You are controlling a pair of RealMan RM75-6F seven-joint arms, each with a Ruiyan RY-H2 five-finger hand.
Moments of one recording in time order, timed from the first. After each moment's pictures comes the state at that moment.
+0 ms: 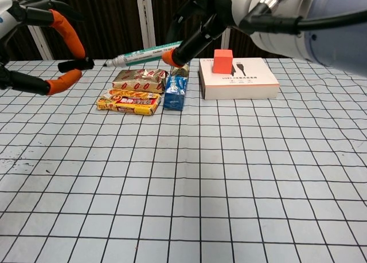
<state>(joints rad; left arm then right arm) -0.38 -1.66 -0.14 -1.63 1.65 1.54 0.21 0.97 -1.67 0.48 -2.17 -0.50 1.55 -0.74</state>
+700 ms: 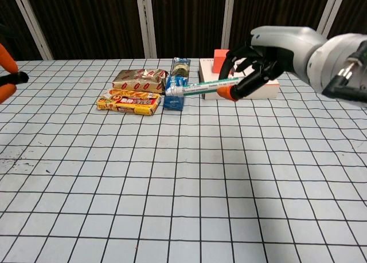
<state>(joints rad) -0.27 -1.60 -0.09 -1.44 1.64 1.64 -0.05 0.79 -1.55 0.32 -2.08 -0.60 1.38 -0.49</state>
